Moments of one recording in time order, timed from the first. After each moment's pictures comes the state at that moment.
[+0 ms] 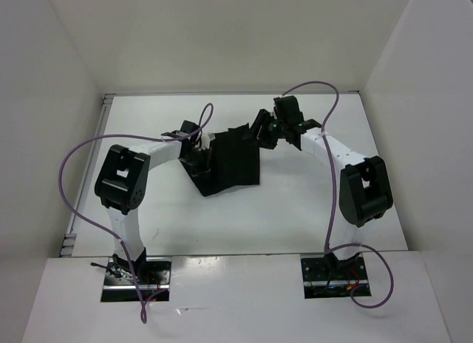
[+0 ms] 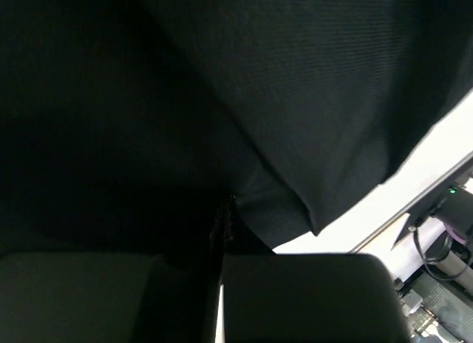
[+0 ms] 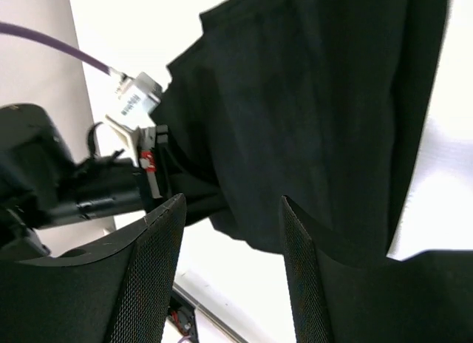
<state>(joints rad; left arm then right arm) -0.33 1.95 1.28 -0.51 0.53 -0.35 0.38 1.74 1.33 -0.30 -0.34 0.78</state>
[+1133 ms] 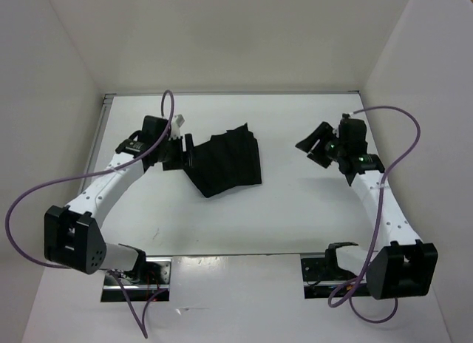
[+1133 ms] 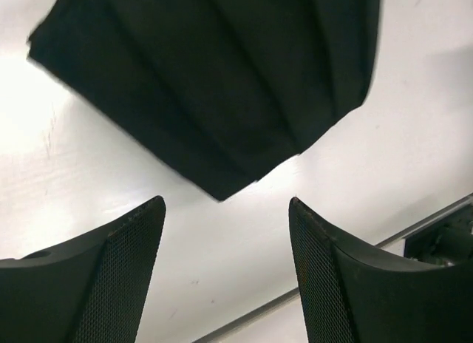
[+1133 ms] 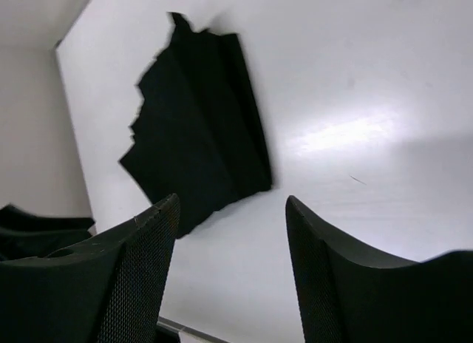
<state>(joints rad) -0.26 1.39 1.14 -0.59 0.30 -0.37 0.07 1.15 0.99 -0.42 -0.27 0.74</state>
